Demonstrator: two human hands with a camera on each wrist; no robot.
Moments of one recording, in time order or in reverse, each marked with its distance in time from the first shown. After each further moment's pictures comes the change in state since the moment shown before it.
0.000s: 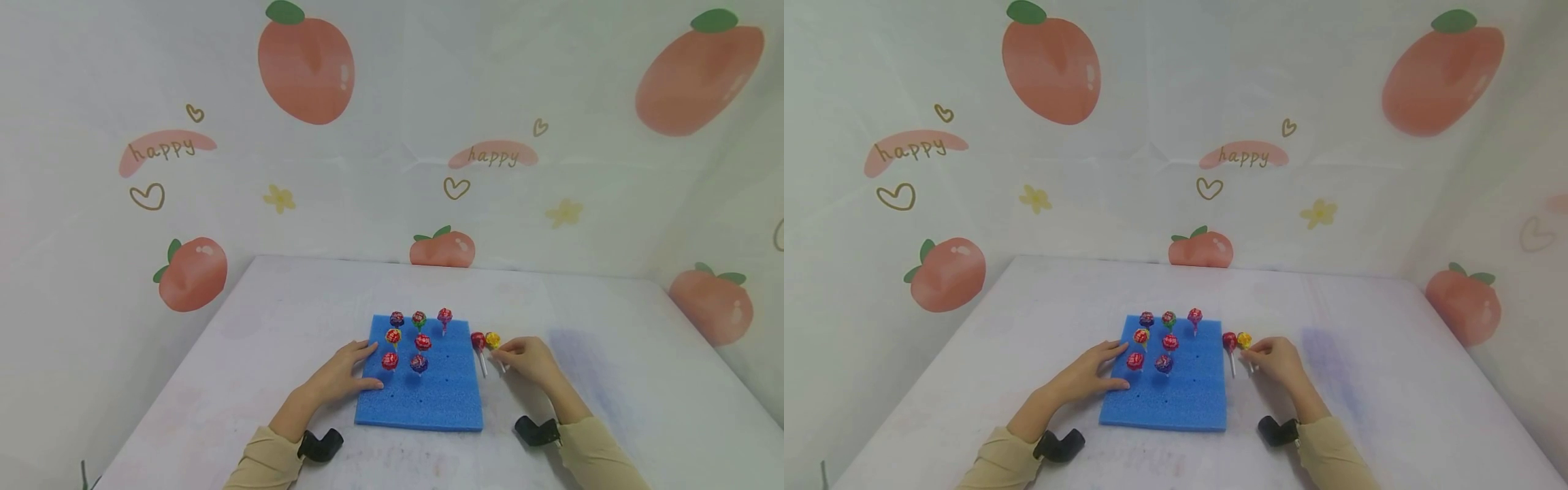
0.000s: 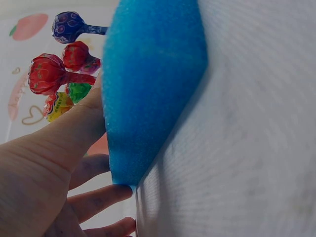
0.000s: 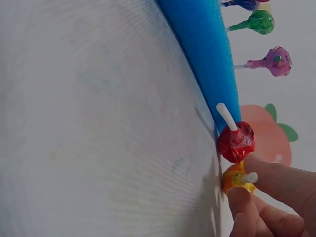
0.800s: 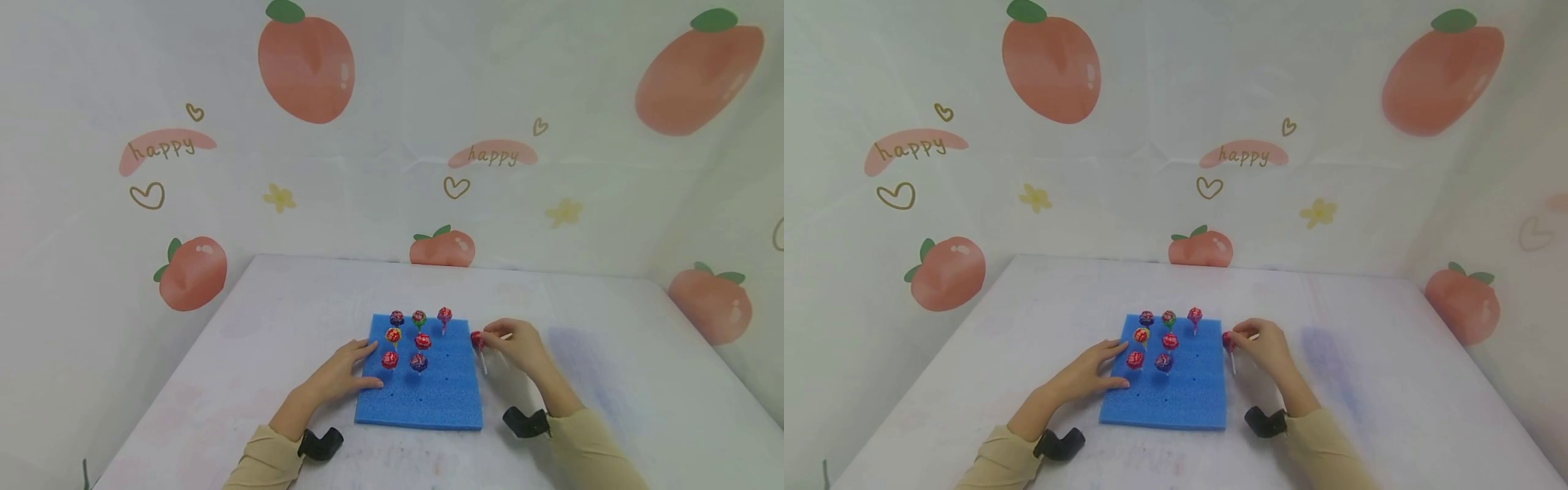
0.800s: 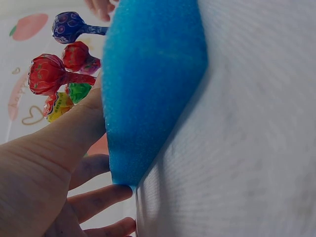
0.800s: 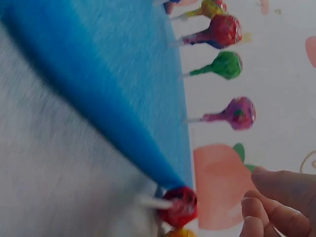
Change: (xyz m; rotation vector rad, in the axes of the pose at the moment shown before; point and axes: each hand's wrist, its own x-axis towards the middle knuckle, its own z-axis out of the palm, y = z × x) left_hand -0.001 0.001 -0.001 0.001 -0.002 0.004; right_hand 0.001 -0.033 -0.001 -0.009 0.099 -0.188
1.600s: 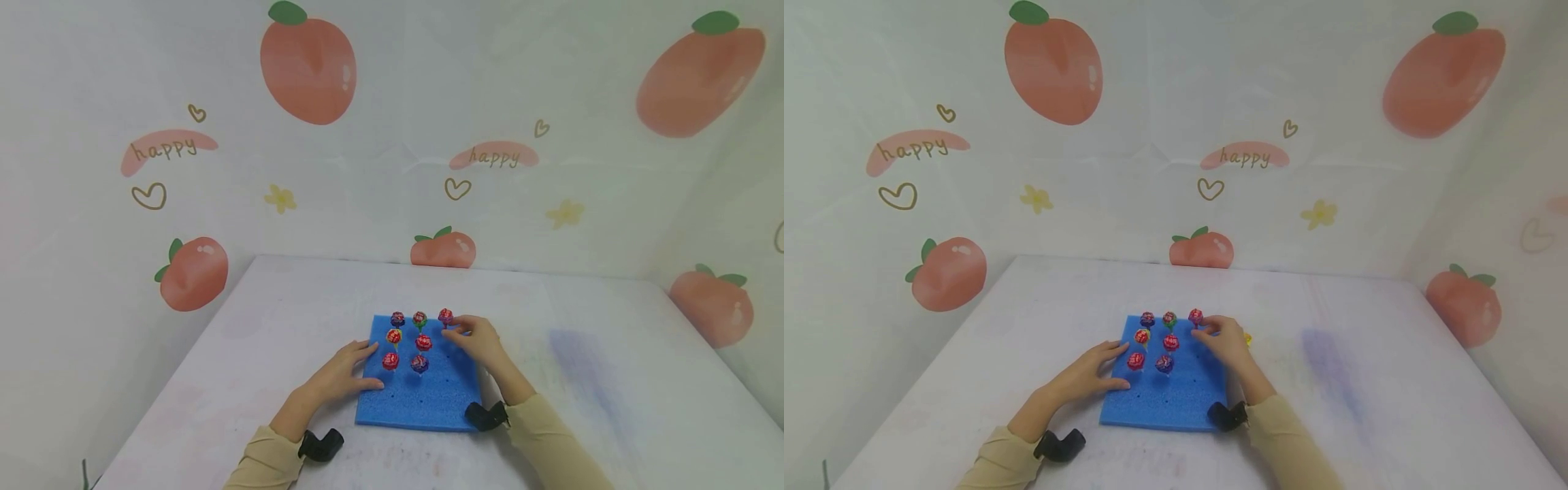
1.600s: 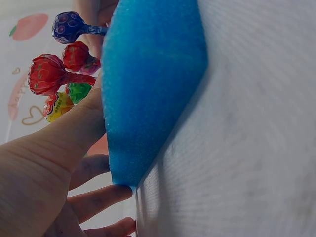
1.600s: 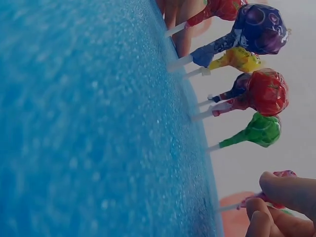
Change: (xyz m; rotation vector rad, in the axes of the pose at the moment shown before) left_hand 0.001 -0.002 0.001 -0.015 -0.002 -0.001; right_hand 0.020 -0.029 0.053 0.134 -0.019 0.007
